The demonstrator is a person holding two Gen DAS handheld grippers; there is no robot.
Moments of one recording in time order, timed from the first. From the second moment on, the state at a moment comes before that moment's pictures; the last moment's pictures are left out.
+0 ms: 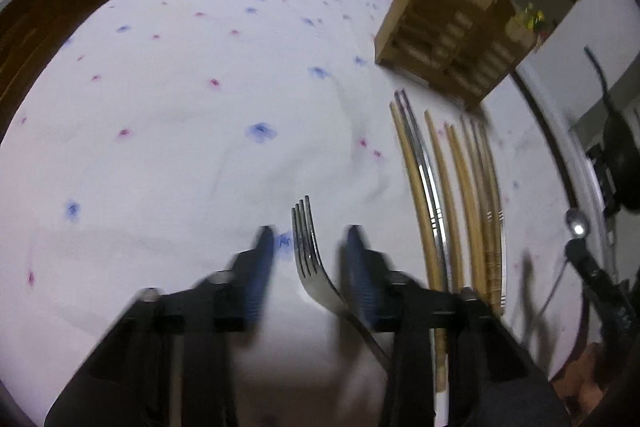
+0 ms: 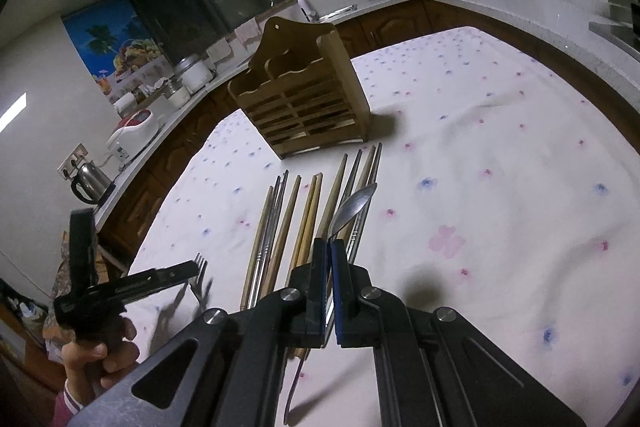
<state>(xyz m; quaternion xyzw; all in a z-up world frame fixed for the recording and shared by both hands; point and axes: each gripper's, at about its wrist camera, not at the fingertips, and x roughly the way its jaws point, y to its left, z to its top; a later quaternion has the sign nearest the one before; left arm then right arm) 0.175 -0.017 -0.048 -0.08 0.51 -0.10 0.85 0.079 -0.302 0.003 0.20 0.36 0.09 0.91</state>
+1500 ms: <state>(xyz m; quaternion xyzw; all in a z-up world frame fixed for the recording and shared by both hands) 0.265 -0.028 0.159 -0.09 0.23 -0.12 0.96 0.182 -0.323 0.153 0.12 0.19 0.06 0.97</state>
